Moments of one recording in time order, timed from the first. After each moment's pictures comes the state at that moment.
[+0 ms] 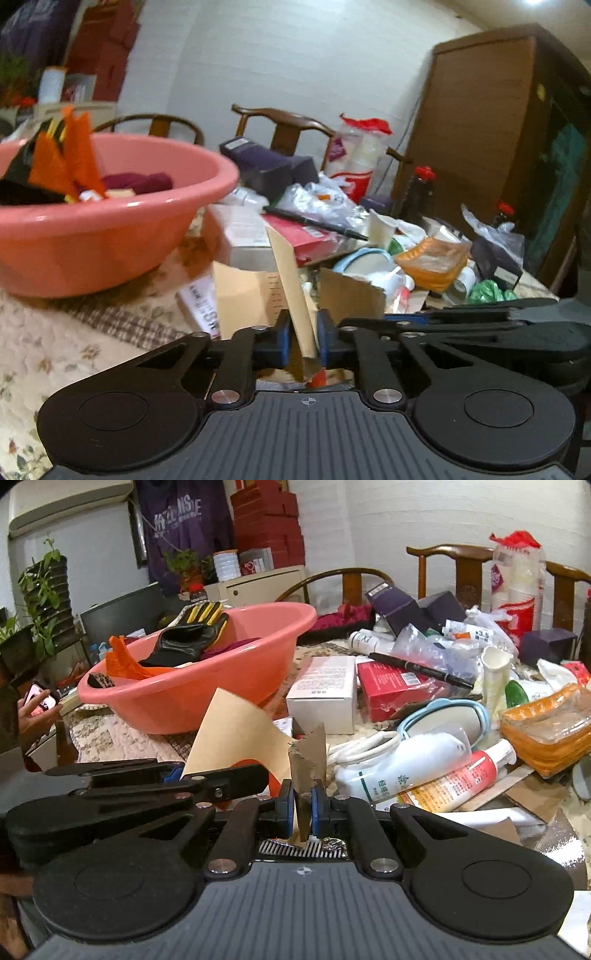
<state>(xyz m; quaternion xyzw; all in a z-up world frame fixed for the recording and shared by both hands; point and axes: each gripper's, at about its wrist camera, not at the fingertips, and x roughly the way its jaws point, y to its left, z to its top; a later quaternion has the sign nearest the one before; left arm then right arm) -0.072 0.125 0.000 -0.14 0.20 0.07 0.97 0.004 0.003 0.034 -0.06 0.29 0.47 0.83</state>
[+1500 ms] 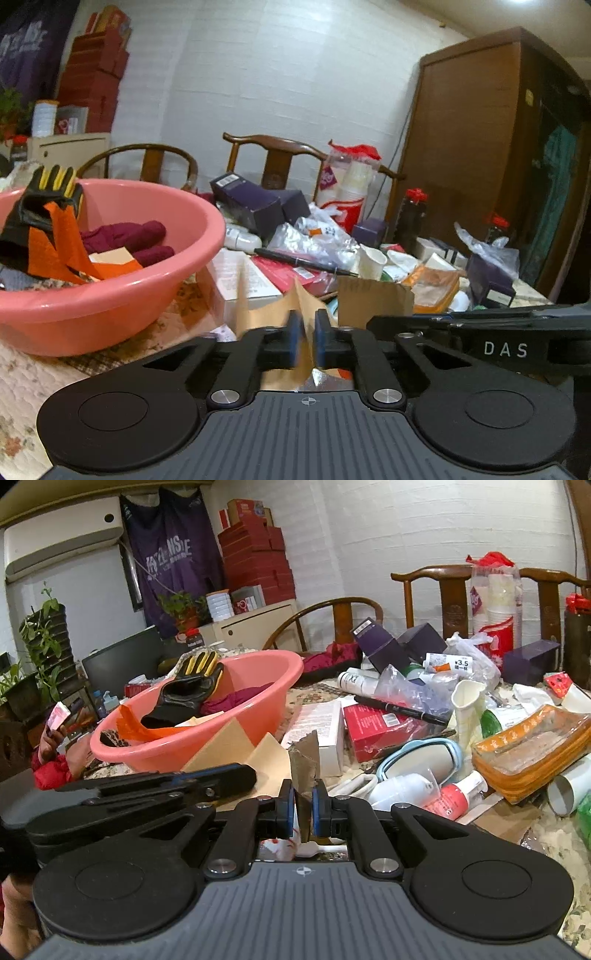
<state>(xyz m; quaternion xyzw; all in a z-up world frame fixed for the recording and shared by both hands) -0.066 0.124 0.032 -0.11 0.18 0.07 0.97 0.009 -0.023 0.067 0.00 0.27 0.47 0.84</state>
